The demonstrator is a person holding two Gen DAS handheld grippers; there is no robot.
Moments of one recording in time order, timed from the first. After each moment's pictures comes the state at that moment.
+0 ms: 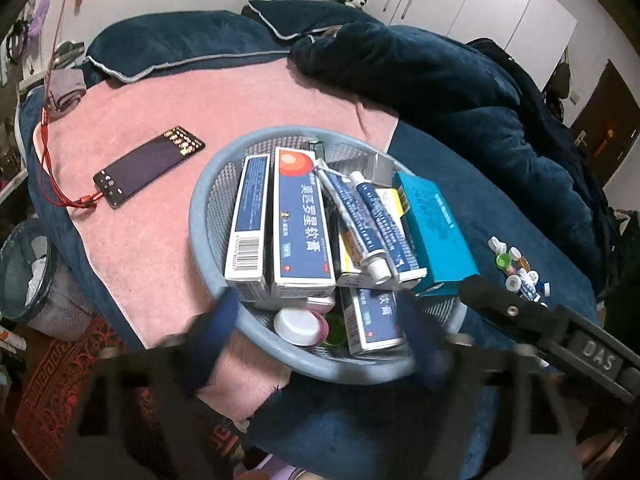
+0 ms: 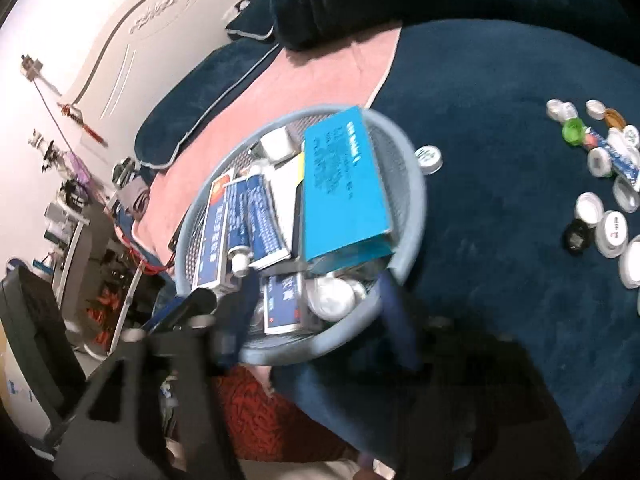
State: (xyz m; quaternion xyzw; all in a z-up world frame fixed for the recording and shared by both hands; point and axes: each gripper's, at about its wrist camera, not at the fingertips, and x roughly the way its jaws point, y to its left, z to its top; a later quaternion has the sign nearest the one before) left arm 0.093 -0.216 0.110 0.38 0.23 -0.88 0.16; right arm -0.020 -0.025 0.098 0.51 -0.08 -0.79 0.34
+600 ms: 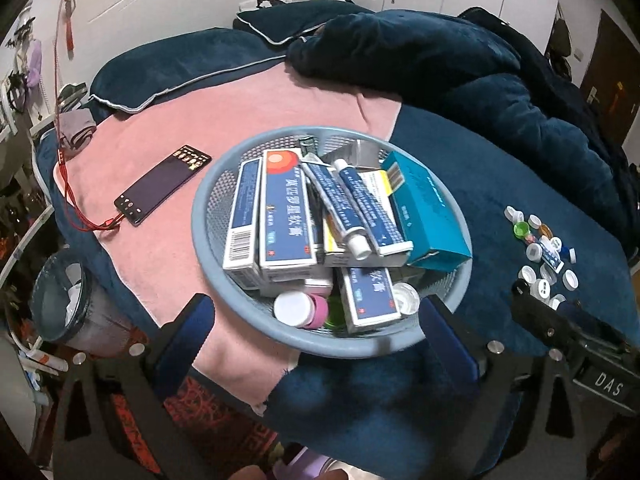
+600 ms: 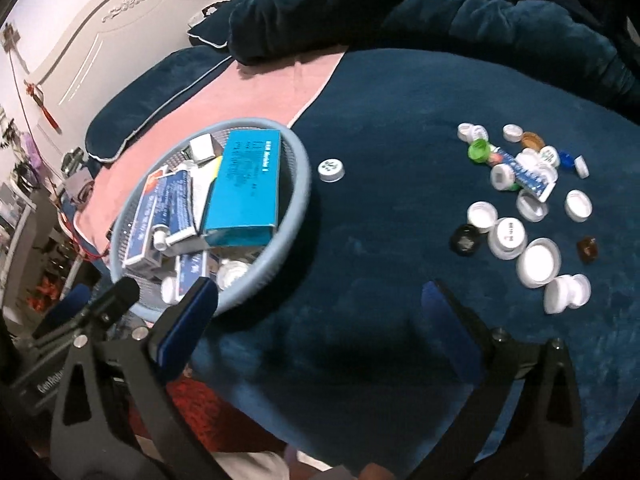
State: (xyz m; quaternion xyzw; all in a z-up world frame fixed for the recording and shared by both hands) left arm 0.088 -0.176 0.122 0.41 0.15 -0.88 0.19; right arm -0.009 0.022 0.109 0.48 0.01 -0.84 0.25
